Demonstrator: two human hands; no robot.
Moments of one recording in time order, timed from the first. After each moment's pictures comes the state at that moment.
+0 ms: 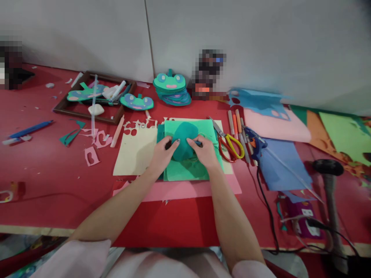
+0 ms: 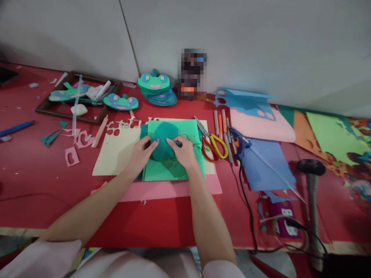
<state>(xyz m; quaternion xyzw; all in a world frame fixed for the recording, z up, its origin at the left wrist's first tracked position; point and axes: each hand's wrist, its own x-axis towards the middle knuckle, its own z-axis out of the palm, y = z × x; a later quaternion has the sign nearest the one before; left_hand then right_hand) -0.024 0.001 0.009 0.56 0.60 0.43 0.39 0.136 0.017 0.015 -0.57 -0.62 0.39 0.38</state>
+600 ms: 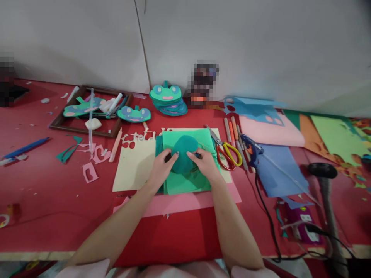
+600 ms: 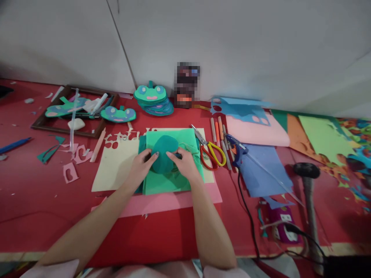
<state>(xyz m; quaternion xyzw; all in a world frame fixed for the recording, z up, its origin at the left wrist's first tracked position) -0.027 0.003 0.010 0.55 0.60 0.38 0.43 0.145 0.017 0.009 -0.57 -0.59 0.45 0.34</state>
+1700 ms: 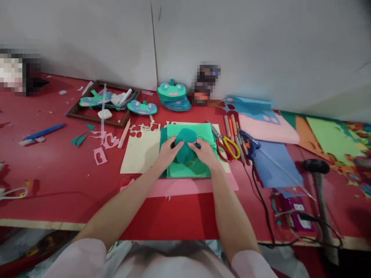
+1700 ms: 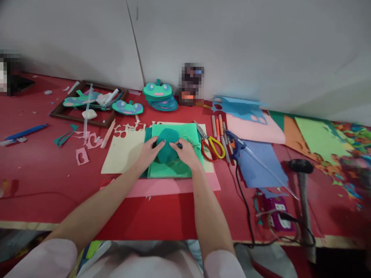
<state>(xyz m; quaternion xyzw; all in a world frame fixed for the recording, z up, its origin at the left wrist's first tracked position) -0.020 0.009 0.003 0.58 0.56 0.43 0.40 0.144 0.021 0.008 -0.56 -0.68 0.37 0.29</state>
